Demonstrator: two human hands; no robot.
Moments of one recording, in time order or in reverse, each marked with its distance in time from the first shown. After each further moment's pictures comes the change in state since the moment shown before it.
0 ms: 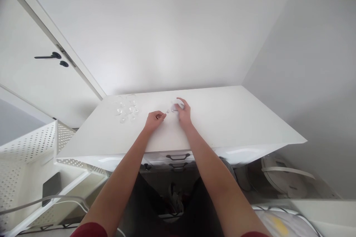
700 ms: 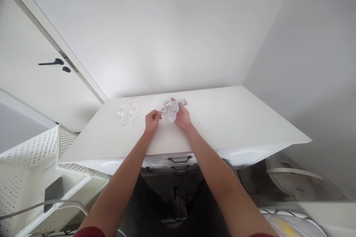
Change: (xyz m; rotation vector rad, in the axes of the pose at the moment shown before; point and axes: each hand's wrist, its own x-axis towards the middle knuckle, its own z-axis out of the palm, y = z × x) left_hand -0.001 0.007 -0.001 -0.149 0.182 0.019; right_hand -0.005 -0.014 0.008 0.175 -0.334 0.170
